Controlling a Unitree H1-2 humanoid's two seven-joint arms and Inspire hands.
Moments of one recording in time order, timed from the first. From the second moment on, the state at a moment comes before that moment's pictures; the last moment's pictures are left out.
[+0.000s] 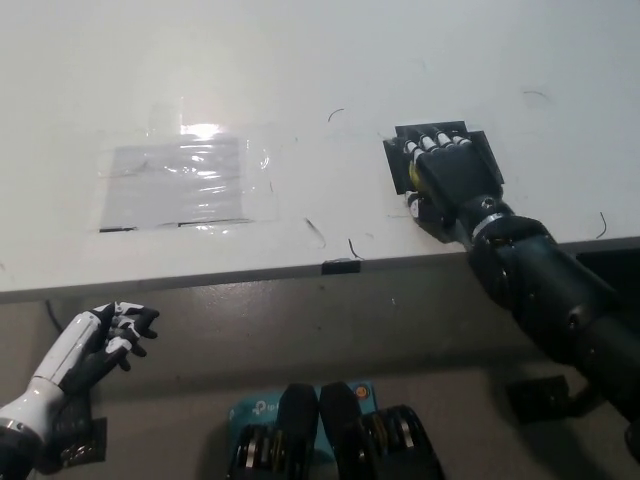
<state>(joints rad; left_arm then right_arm) -0.14 0.42 -0.01 0.07 0.11 0.02 -0.22 -0.93 -0.24 0.79 0.94 -0.72 0.05 -0.29</state>
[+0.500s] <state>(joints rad) -0.15 0.42 -0.01 0.07 0.11 0.02 -0.23 -0.87 -0.26 0.69 0.76 -0.72 0.10 -0.13</state>
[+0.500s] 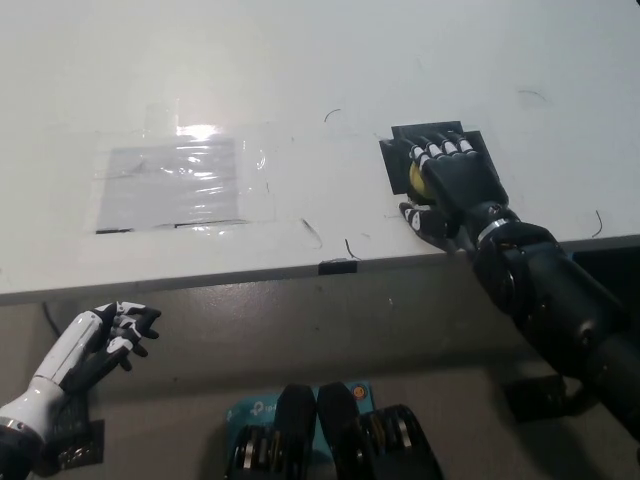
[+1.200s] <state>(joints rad) -0.14 0.42 0.00 0.08 0.11 0.02 -0.23 -0.72 -0.27 0.44 0.26 -0.70 0.18 -0.02</state>
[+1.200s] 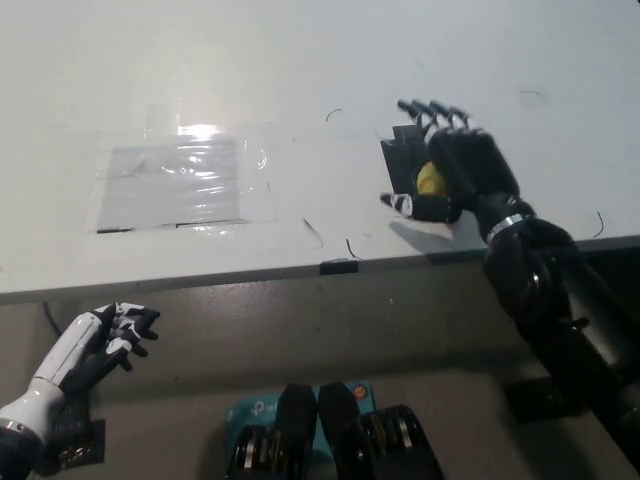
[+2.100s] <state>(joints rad) -0.12 0.42 0.00 0.10 0.11 0.02 -0.23 -0.10 -0.08 -0.22 0.06 -0.27 0.08 -0.09</state>
